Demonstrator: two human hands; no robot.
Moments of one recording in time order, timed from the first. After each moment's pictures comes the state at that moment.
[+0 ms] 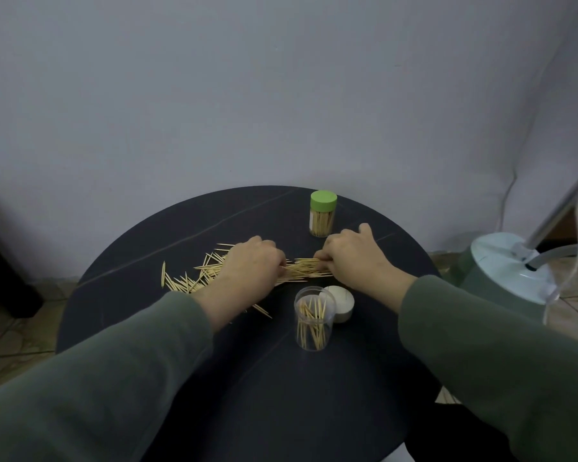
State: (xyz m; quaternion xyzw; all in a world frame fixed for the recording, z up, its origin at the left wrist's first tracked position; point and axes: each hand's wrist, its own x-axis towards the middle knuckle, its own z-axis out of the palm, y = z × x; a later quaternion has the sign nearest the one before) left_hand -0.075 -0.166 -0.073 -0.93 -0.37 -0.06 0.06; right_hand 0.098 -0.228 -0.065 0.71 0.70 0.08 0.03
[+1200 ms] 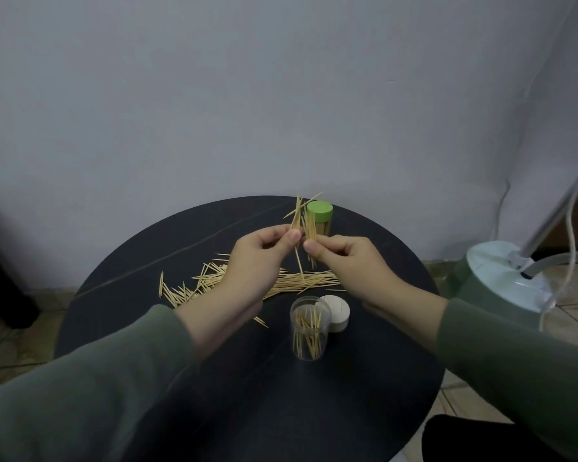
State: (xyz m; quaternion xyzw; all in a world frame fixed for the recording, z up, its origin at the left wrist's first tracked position) left_hand -0.071 -0.214 -0.038 -0.62 -0.35 -0.42 -0.55; right_hand 0.073 -0.269 -0.043 0.60 0.53 -0.31 -0.52
